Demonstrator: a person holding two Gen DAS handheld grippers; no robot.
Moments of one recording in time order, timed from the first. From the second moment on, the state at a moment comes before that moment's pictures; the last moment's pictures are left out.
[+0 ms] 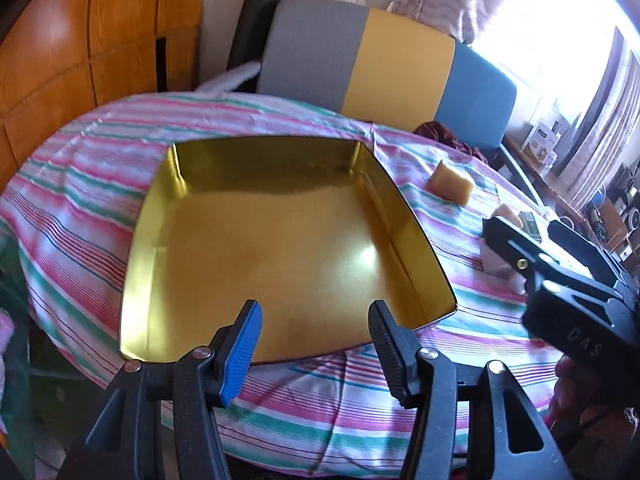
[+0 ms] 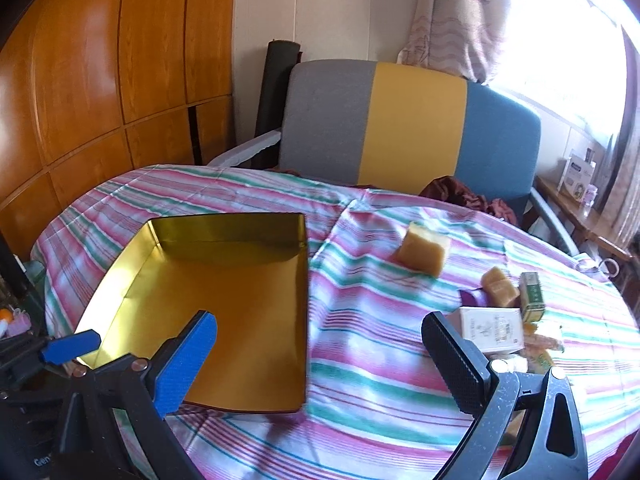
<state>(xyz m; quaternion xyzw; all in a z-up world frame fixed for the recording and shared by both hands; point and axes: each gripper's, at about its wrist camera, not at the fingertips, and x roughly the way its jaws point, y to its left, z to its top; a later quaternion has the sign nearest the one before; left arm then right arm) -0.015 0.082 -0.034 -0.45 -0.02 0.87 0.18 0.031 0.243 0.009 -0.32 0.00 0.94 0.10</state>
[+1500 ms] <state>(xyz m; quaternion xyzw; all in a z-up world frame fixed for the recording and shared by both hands) -0.037 0.402 -0.056 -0.37 0.35 0.72 0.47 0.129 0.558 -0.029 -0.30 0.33 0.86 0.24</state>
